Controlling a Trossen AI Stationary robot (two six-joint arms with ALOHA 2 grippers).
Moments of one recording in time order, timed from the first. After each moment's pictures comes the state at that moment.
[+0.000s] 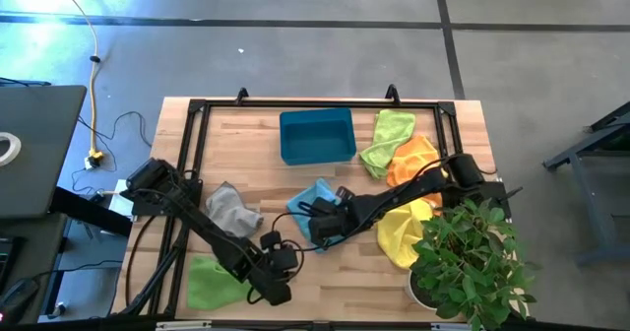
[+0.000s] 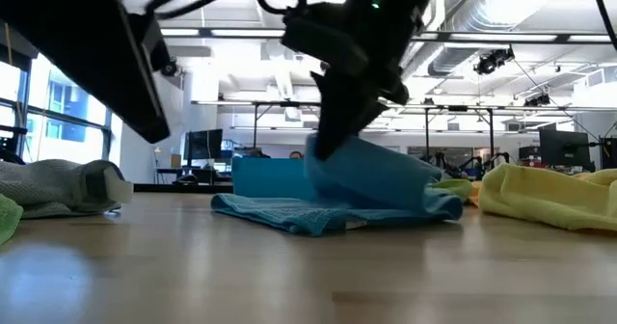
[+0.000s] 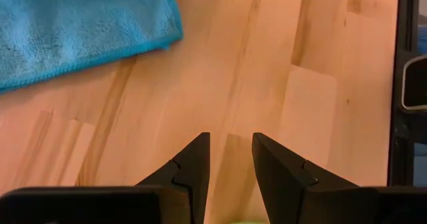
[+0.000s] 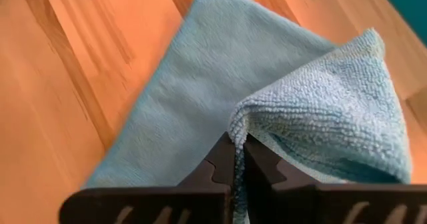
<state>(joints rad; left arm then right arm) -0.57 1.86 1.20 -0.45 -0.38 -0.86 0.30 2.02 1.50 -0.67 0.39 0.70</state>
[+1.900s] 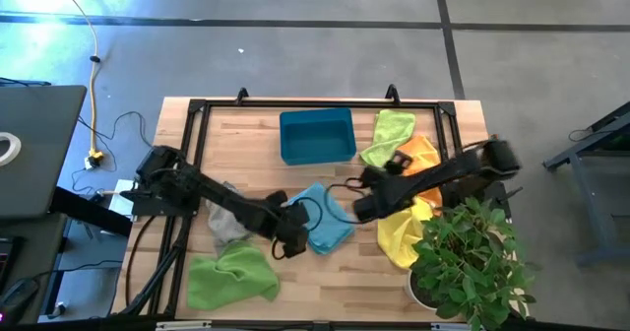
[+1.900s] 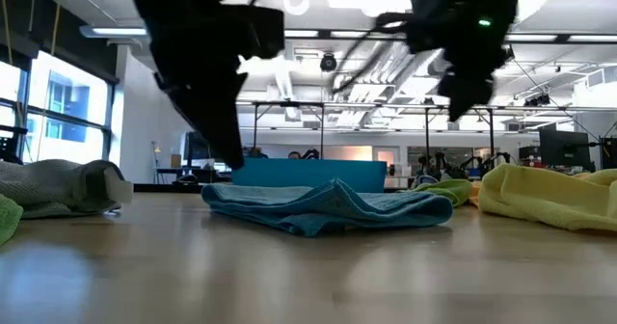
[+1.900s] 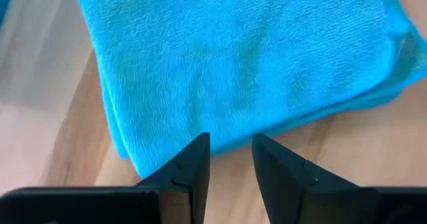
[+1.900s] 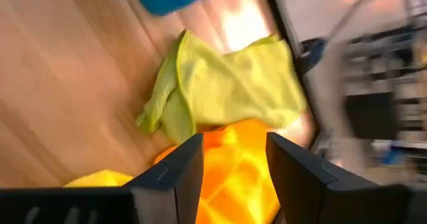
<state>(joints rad) -0.25 1.84 1.21 -0.65 -0.36 -0.66 0.25 1.68 1.19 -1.33 0.77 0.86</state>
